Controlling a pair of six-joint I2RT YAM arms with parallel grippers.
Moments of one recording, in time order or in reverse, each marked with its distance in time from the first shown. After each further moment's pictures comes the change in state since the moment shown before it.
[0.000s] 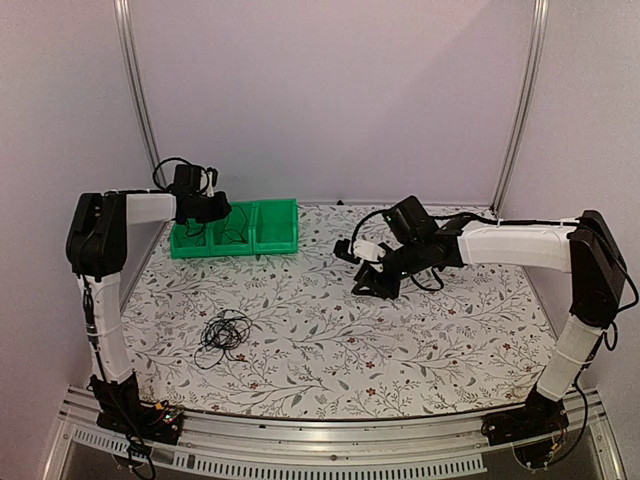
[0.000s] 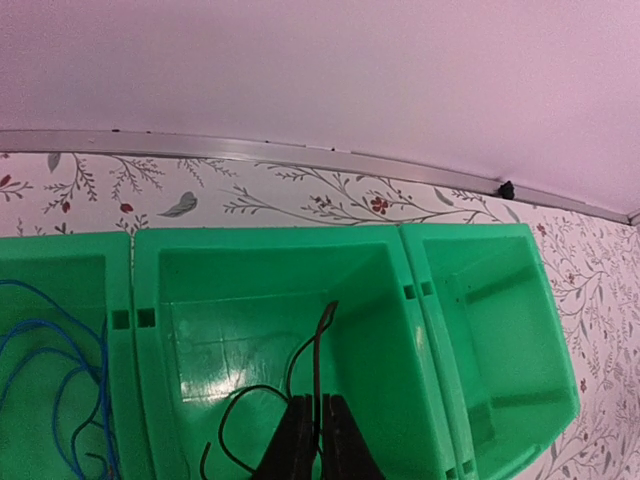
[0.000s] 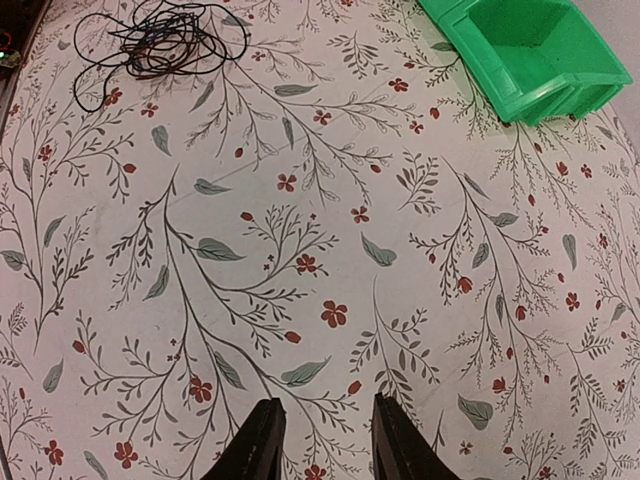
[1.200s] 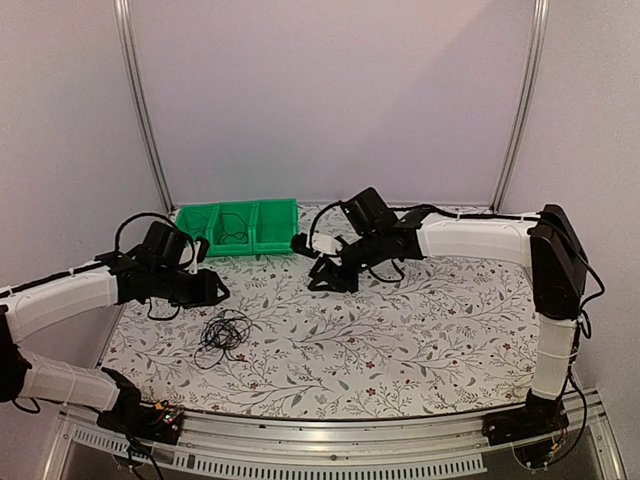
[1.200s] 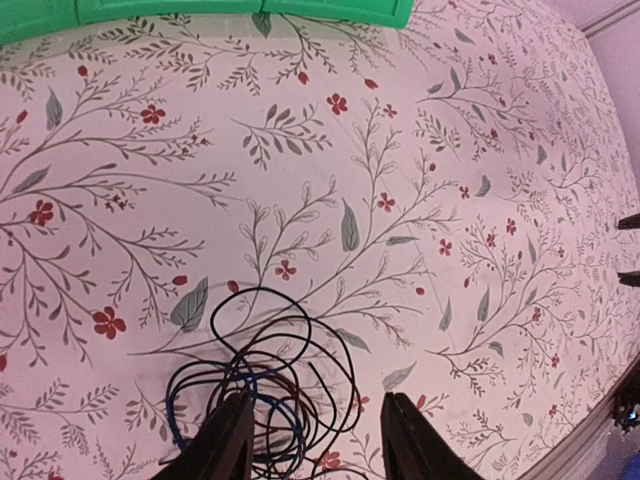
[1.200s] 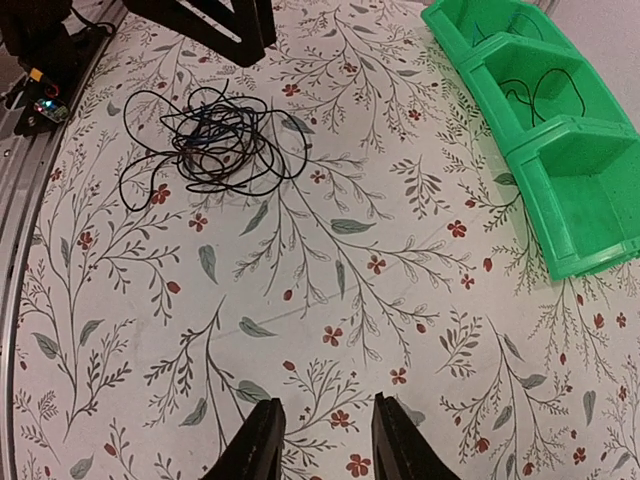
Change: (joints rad) left arm -0.346 -0.939 -0.832 -0.372 -0.107 -0.204; right arm 0.093 0.196 0.279 0.001 -0.116 -0.006
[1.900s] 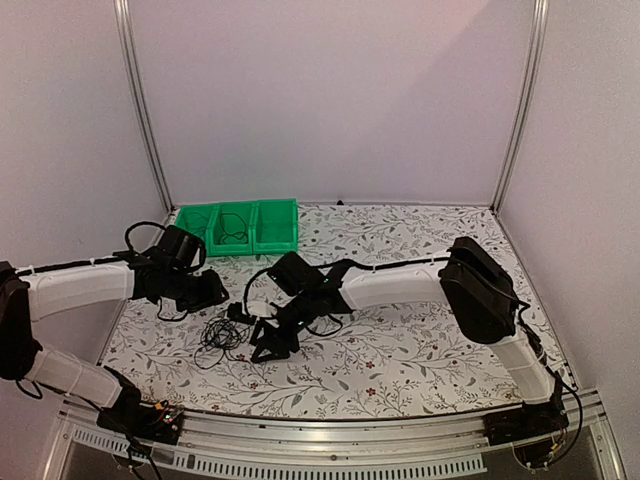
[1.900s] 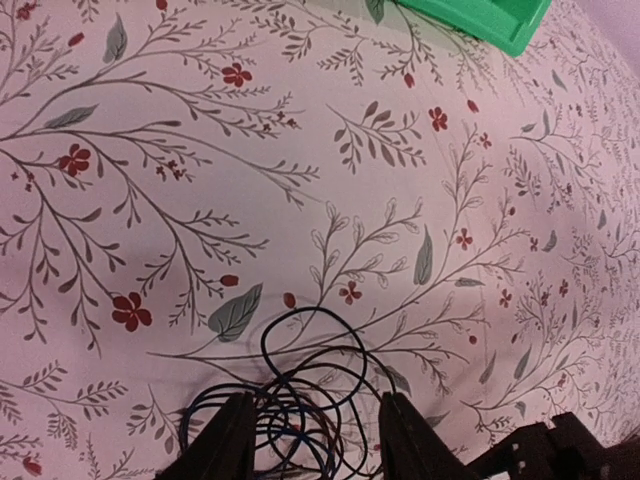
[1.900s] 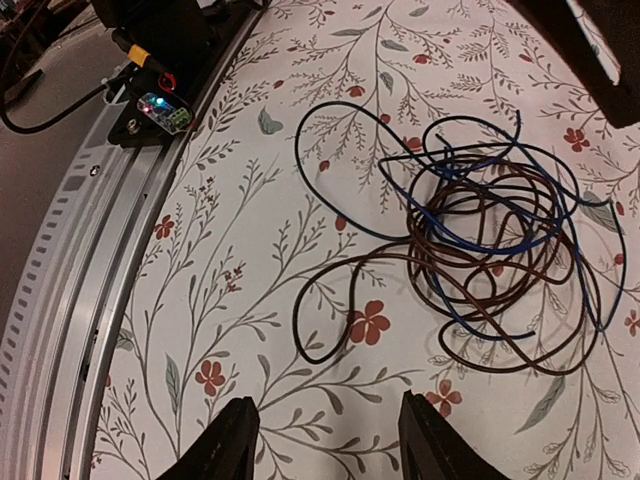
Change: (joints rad) left arm -0.005 0.090 -0.042 0.034 -0.102 -0.207; right arm 0.245 0.402 0.286 0.039 -0.194 0.150
